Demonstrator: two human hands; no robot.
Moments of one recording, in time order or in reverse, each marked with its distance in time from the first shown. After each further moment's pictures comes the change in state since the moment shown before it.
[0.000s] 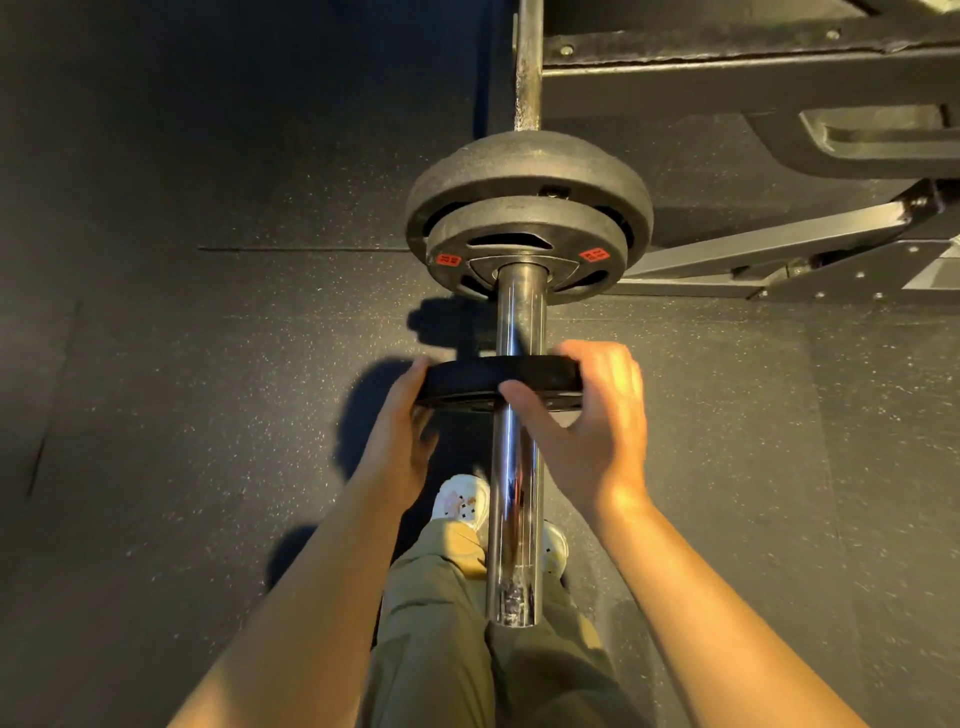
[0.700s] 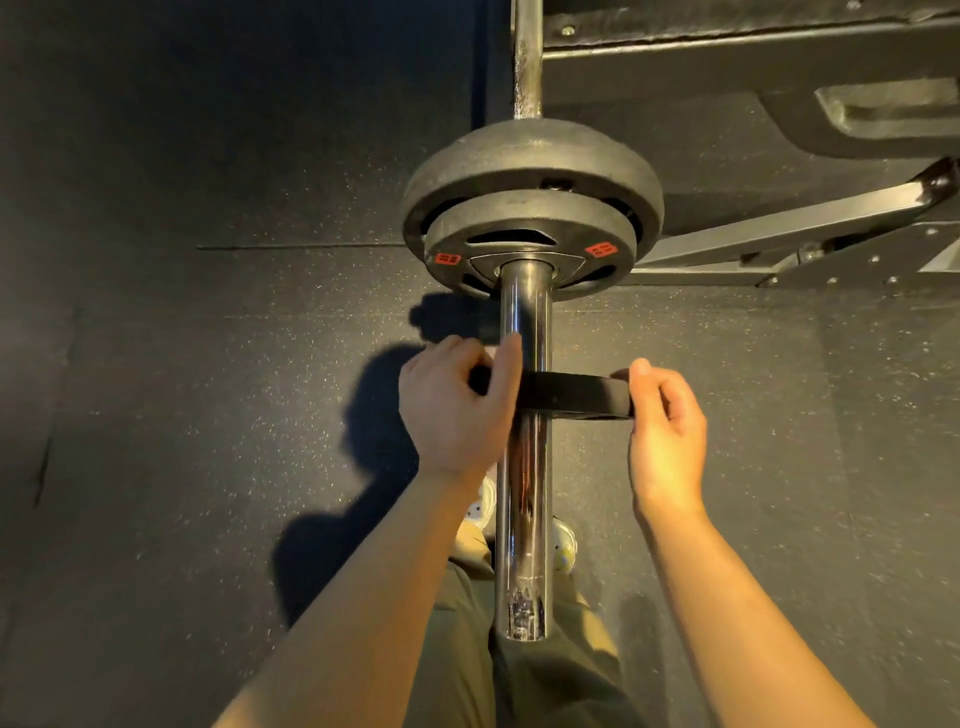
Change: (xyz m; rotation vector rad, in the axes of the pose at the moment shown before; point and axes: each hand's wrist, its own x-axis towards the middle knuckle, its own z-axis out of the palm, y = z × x) left_hand 0.007 0.012 0.047 0.822 0.217 0.884; right_hand 0.001 0.035 -0.009 0.546 0.114 0.623
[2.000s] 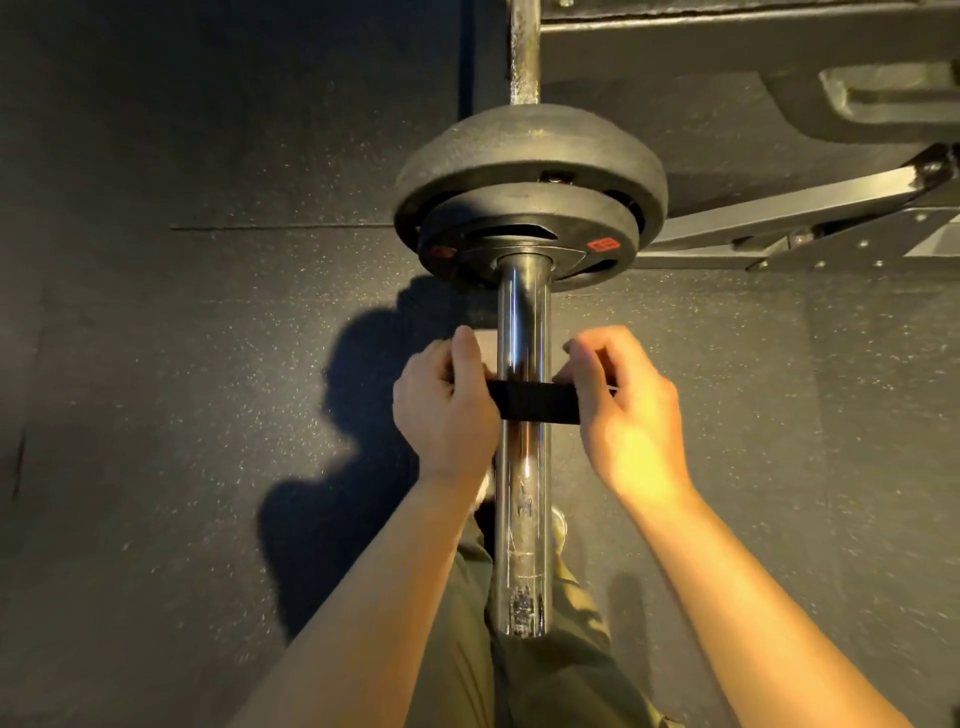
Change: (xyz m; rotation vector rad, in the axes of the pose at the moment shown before) left_hand 0.003 0.010 -0.001 -0.271 0.099 -0.360; right_hand -0.006 -0.039 0.024 -0.407 -0.208 -0.275
